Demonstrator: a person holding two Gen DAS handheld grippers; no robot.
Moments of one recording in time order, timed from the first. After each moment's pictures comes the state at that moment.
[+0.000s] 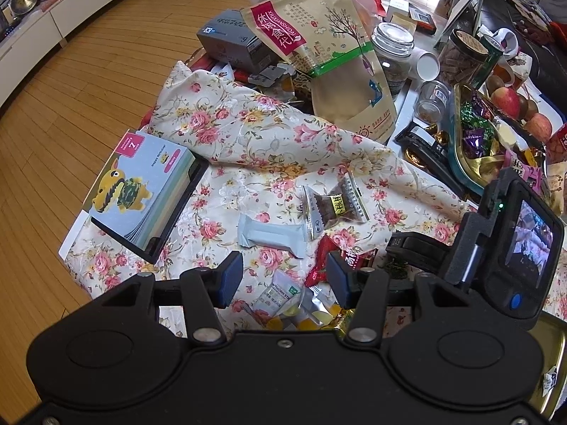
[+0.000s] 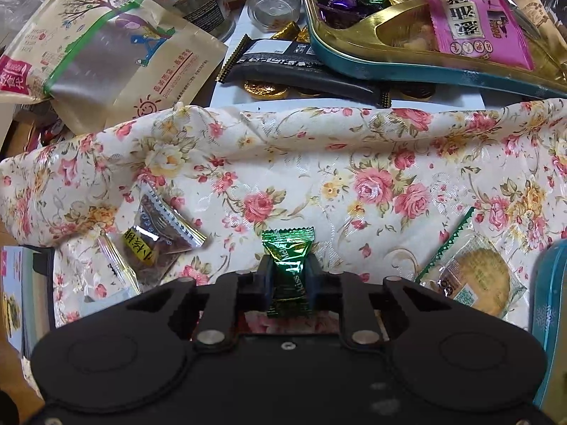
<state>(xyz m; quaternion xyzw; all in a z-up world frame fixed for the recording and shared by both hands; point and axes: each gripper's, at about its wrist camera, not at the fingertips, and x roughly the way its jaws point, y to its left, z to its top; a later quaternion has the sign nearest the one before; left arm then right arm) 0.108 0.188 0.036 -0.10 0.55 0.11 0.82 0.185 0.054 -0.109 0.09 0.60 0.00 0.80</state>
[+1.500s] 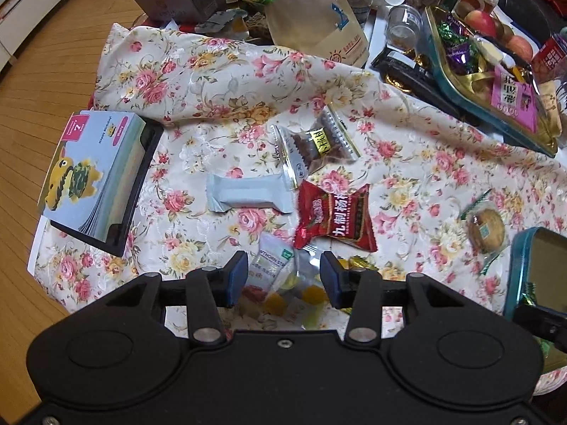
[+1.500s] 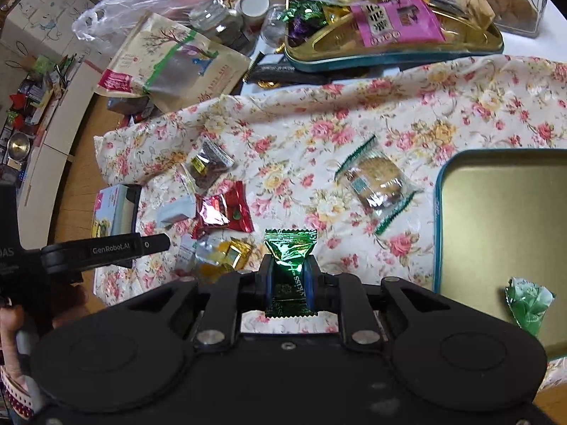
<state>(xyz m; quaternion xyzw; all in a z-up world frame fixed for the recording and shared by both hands) 0.106 0.180 -0.022 -0.05 0.60 0.03 0.80 0.058 -0.058 -0.003 0.16 0.60 0.10 0.78</state>
